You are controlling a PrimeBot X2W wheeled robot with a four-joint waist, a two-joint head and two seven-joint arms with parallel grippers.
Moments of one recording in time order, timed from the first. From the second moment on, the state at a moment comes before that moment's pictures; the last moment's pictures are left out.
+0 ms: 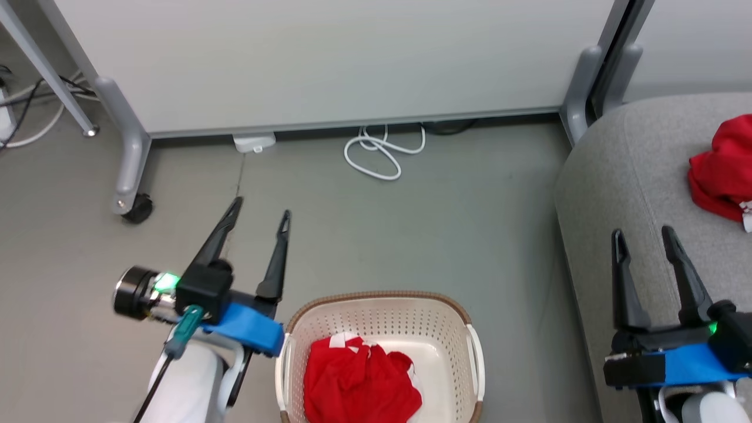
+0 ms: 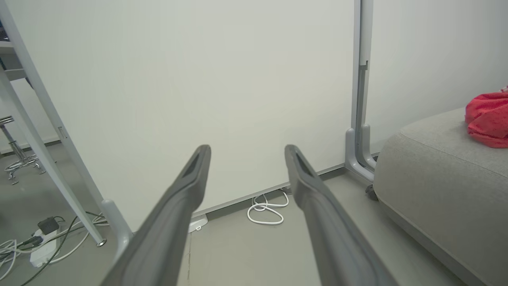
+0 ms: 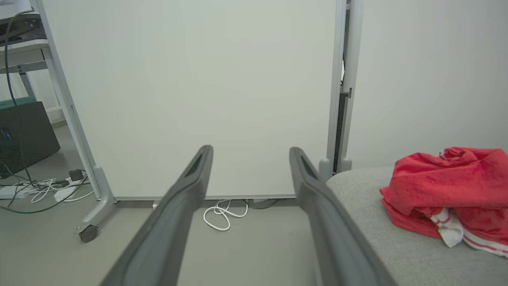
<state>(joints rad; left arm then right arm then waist) -0.27 0.12 -0.20 0.32 -0.04 -0.12 -0.26 -0.06 -0.05 -0.10 0.04 0.11 0.13 -0.26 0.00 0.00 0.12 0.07</state>
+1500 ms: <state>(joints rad) -1.03 0.15 -1.28 1.24 -0.13 -0.13 0.01 -0.52 -0.12 -0.01 -0.16 0.10 0.13 -0.26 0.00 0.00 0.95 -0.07</state>
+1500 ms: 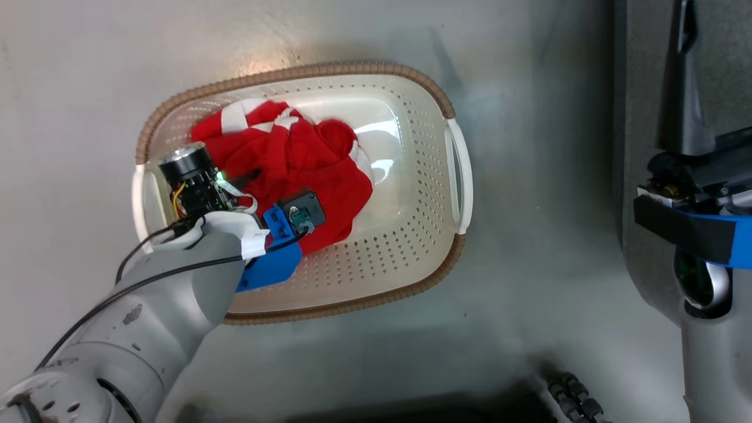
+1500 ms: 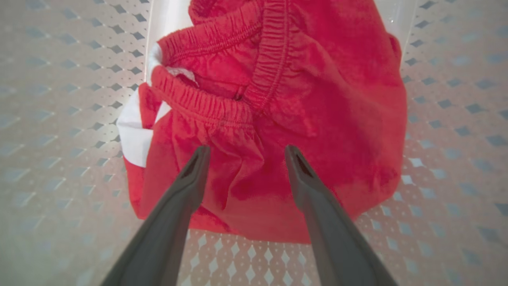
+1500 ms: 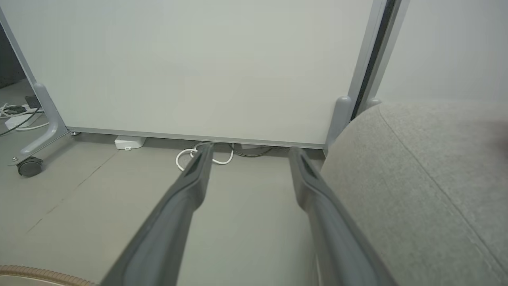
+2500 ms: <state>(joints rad) -1.16 0.19 -1.28 1.28 -0.11 -0.13 -0.01 -0.49 -0.09 -0.01 -0.25 0.08 0.13 -0.26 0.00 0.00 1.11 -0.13</state>
